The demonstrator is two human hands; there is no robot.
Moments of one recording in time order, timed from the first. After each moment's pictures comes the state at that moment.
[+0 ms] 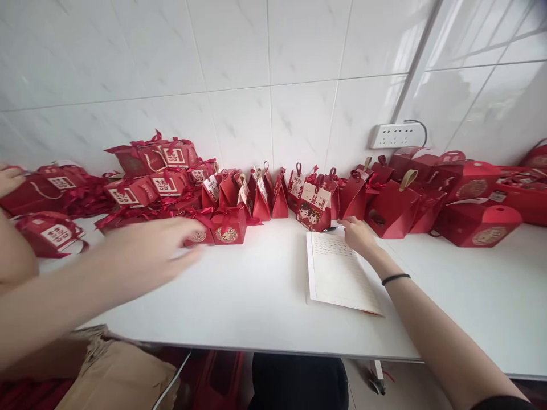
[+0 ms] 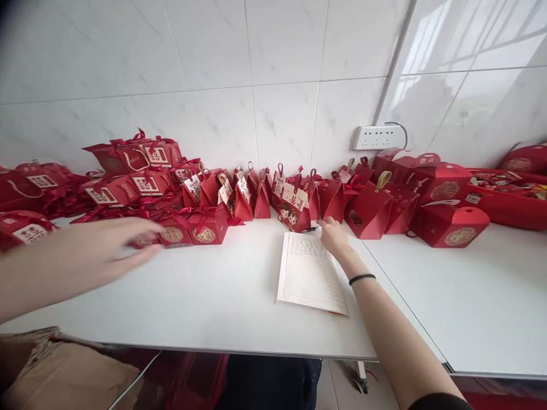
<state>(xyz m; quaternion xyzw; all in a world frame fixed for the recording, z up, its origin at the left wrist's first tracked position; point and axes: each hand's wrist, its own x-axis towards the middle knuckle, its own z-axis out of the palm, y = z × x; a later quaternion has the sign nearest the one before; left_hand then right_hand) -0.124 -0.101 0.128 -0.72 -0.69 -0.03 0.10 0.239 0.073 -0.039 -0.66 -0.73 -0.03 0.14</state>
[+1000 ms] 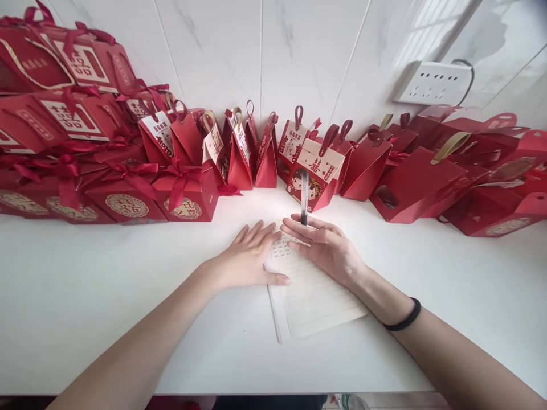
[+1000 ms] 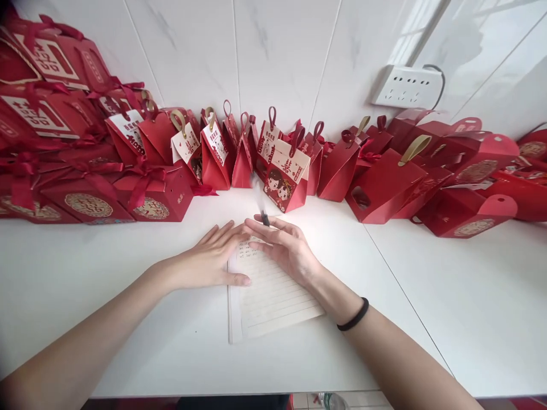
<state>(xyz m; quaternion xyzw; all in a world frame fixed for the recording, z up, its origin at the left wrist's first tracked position) -0.027 0.009 -0.031 -0.84 -0.49 0.04 -0.23 0.165 0.016 -0.039 -0.30 -0.47 0.68 0.47</state>
